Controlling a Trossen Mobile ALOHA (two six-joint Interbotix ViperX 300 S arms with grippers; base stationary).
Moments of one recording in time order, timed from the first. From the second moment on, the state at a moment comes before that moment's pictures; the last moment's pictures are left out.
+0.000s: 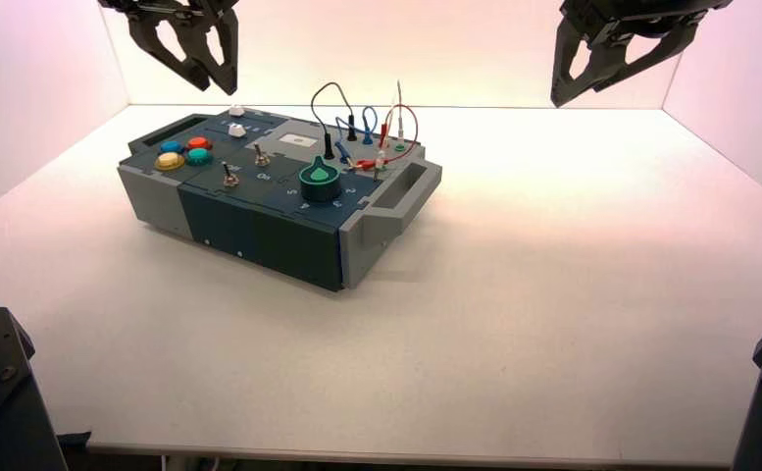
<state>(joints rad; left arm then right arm) -0.30 -0.19 0.71 -0.14 0.73 0.30 0.44 -0.47 0.95 -0.13 0.57 0.04</state>
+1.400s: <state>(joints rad) -0.33 -0.19 0.70 -0.14 0.75 0.30 -0.43 -0.60 1.03 -0.14 0.46 0.07</state>
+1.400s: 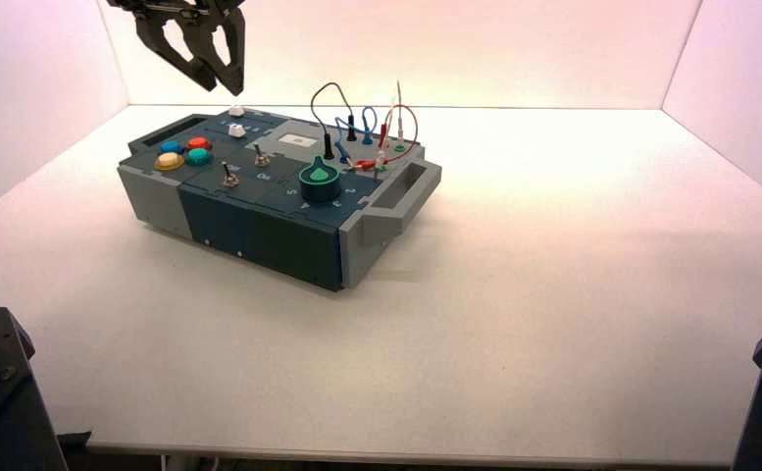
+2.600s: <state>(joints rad) -0.35 -0.13 0.70 -0.14 0.76 0.30 -0.43 -0.60 1.03 -0.14 0.44 0.07</state>
